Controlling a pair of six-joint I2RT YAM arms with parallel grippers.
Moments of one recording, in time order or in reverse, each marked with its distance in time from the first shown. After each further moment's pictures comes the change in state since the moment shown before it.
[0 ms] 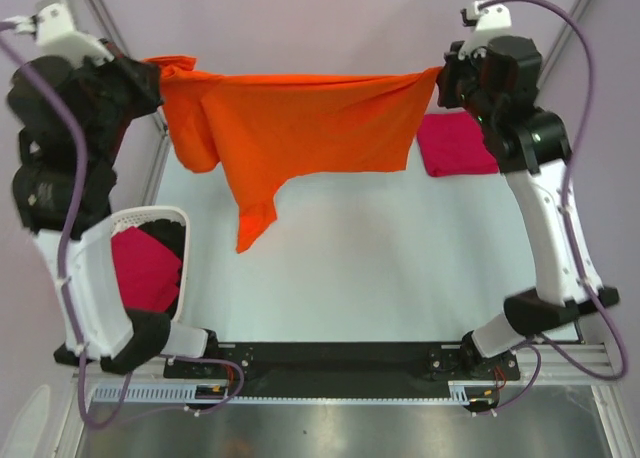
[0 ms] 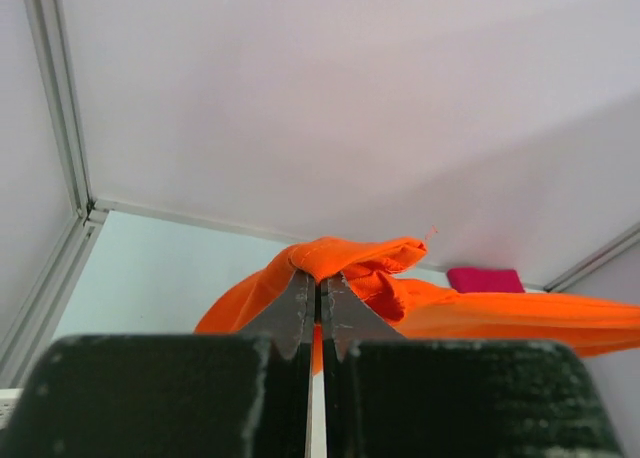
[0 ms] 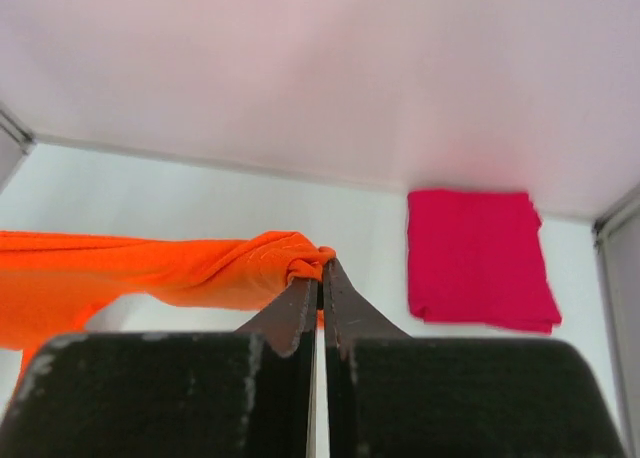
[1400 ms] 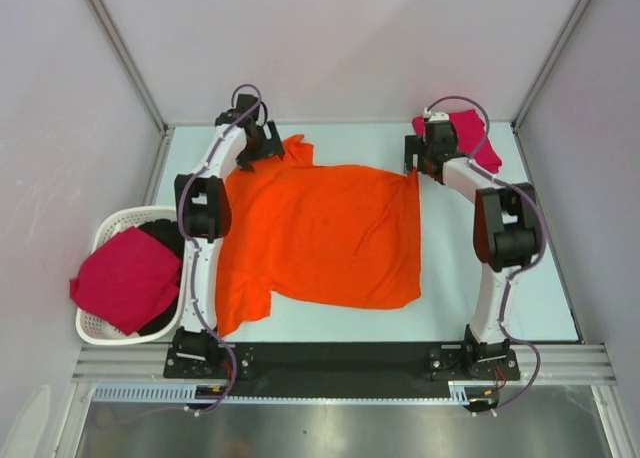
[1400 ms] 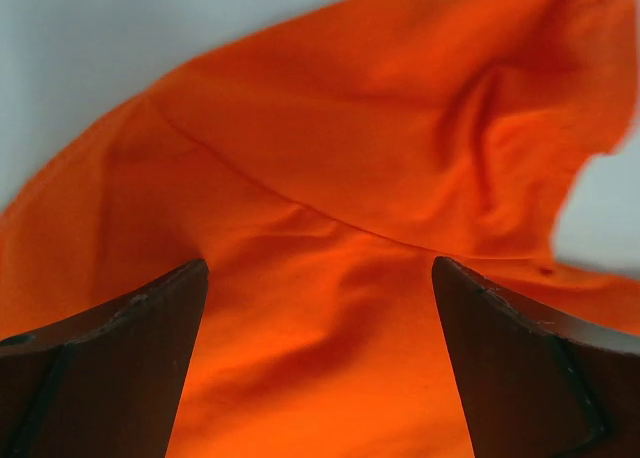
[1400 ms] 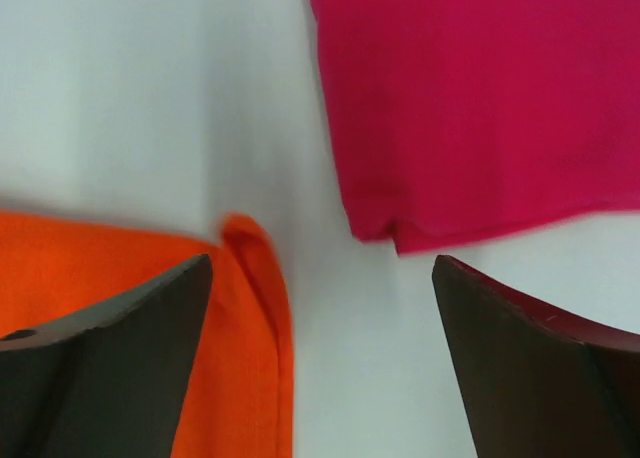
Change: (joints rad) left arm 0.011 1.061 -0.060 0.110 0.168 -0.154; right arm -0.164 0.342 -0.787 0.653 0.076 0.021
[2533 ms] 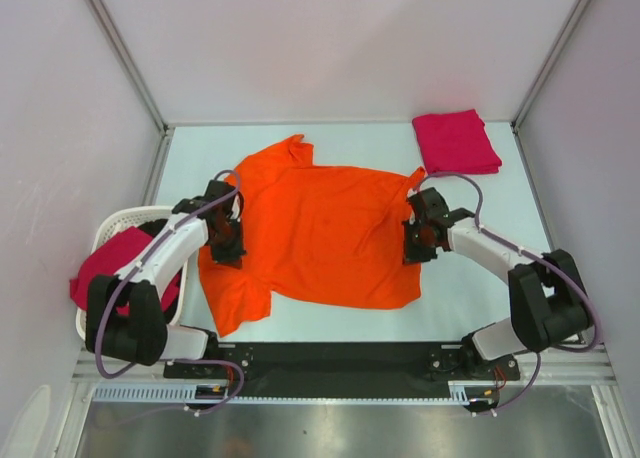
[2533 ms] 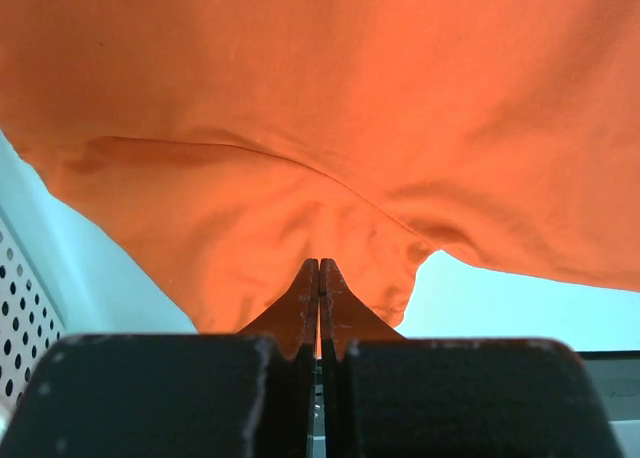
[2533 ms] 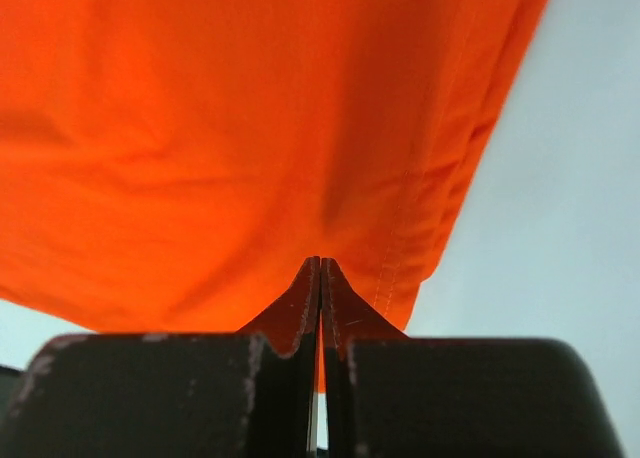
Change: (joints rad) left arm -0.060 -1.141 -1.421 -0.044 0.007 0.128; right arm 0.228 -0.492 -0.536 -0.429 -0.291 0.301
